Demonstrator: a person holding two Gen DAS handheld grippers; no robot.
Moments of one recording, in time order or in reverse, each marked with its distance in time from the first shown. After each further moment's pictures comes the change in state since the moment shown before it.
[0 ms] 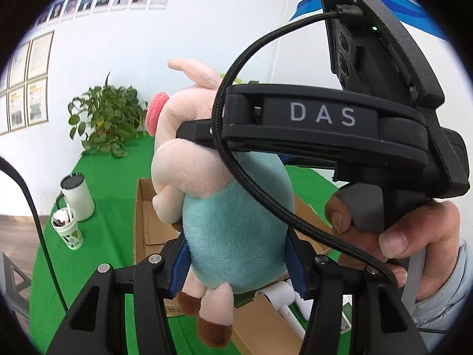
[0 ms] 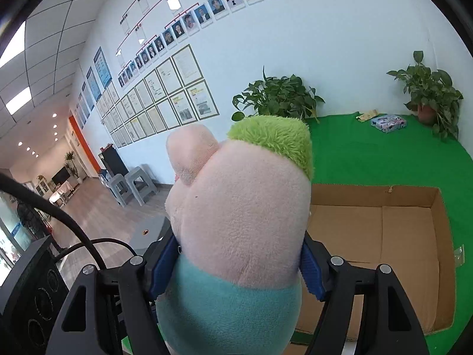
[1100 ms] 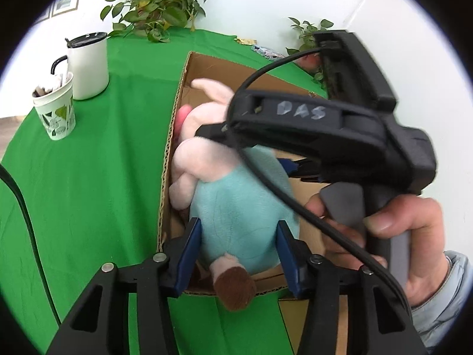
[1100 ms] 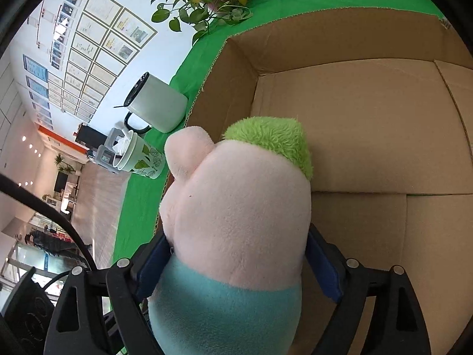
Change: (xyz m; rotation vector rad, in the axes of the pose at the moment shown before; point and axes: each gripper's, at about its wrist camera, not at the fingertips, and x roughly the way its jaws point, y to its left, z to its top) left arm 0.089 0.100 -0.072 -0.270 0.369 -0.005; right arm 0.353 -0.118 -0.145 0.333 0.456 0.008
